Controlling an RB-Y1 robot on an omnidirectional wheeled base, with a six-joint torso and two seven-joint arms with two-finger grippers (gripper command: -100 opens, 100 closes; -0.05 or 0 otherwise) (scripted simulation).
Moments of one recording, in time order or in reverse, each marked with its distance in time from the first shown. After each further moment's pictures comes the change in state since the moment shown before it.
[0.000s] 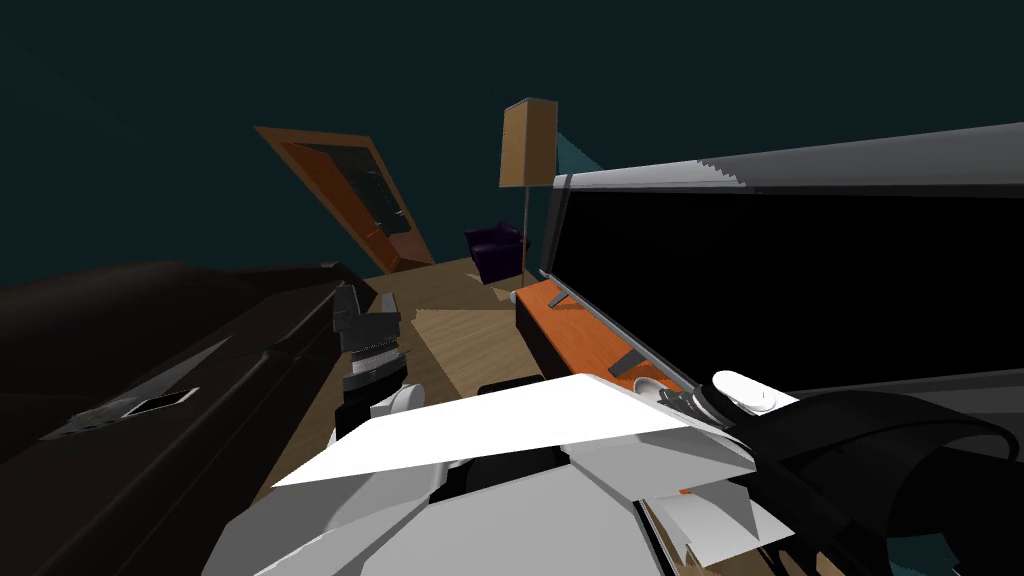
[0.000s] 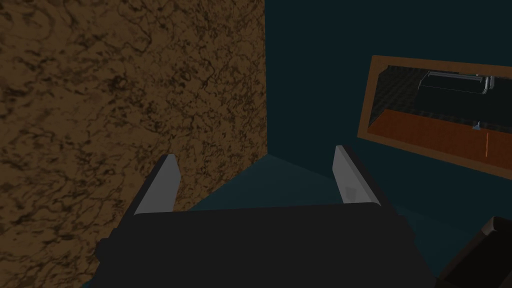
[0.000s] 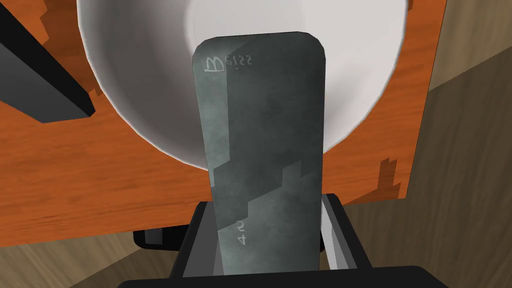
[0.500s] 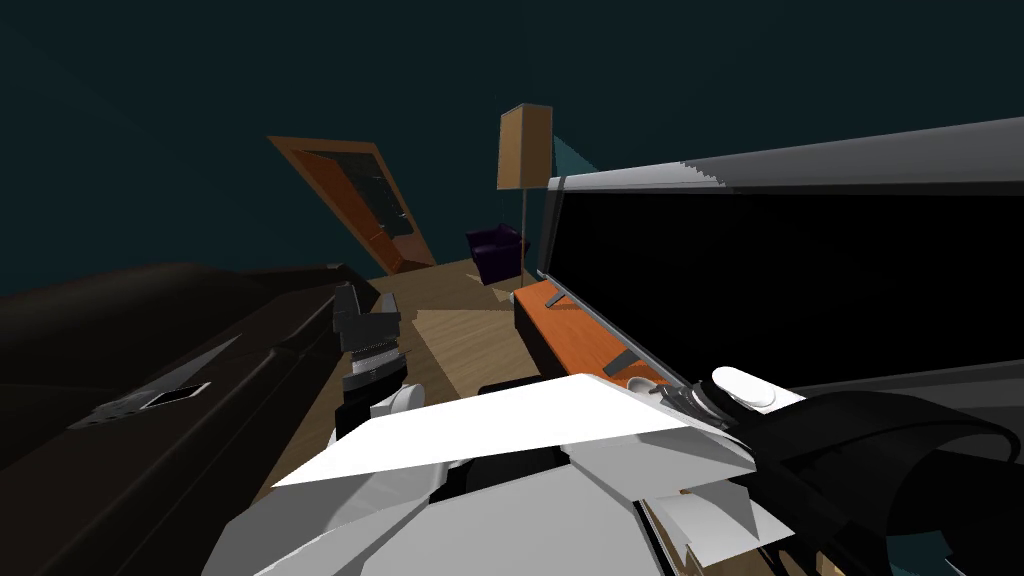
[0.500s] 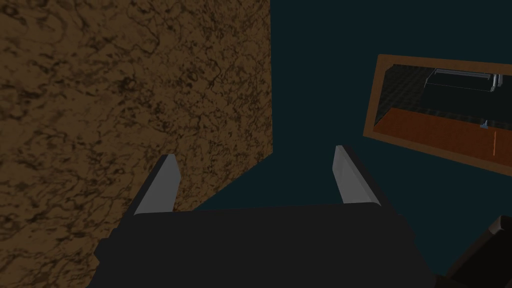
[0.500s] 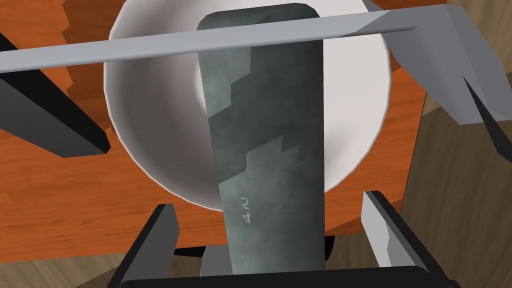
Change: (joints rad) left arm 0.000 0.000 0.000 0.000 0.000 0.000 0.000; right arm -0.010 -0.009 -0.015 -0.003 0.010 0.004 0.001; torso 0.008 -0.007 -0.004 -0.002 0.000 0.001
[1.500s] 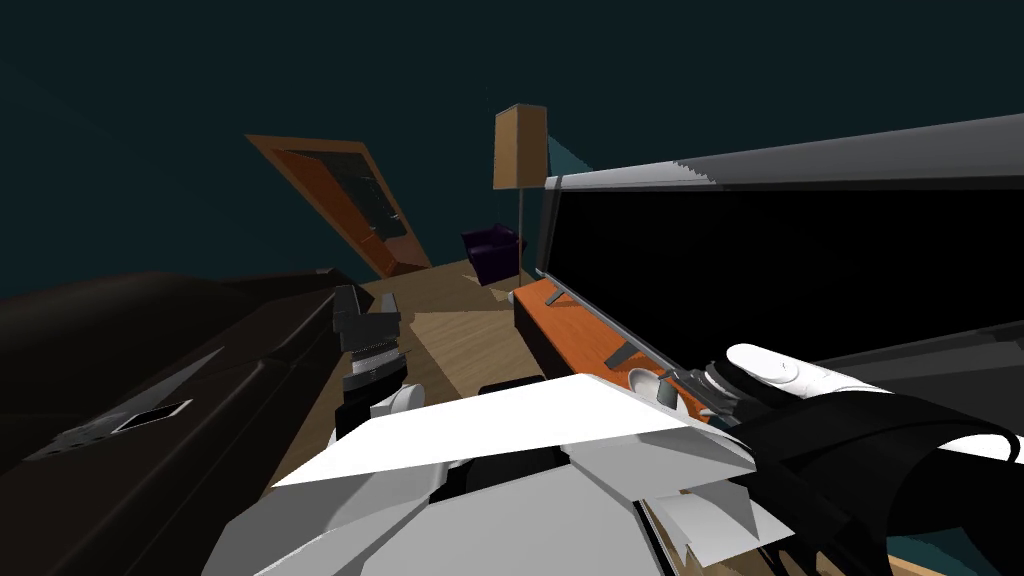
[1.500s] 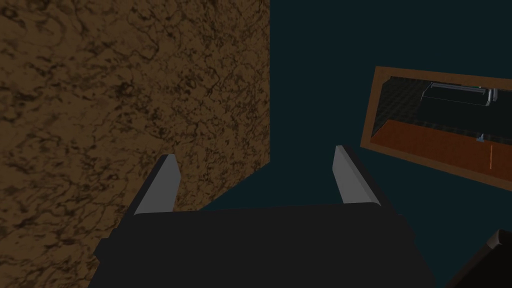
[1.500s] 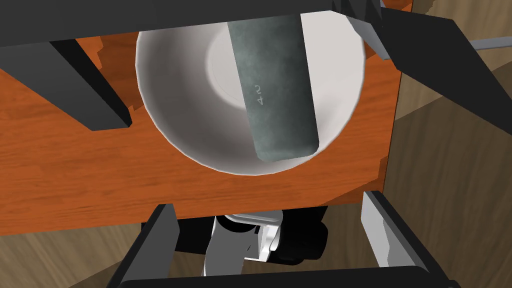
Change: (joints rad) left arm 0.000 0.000 0.000 0.000 0.000 0.000 0.000; right arm 0.003 -0.131 -0.074 -0.041 -0.039 -0.117 -0.002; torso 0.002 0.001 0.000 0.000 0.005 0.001
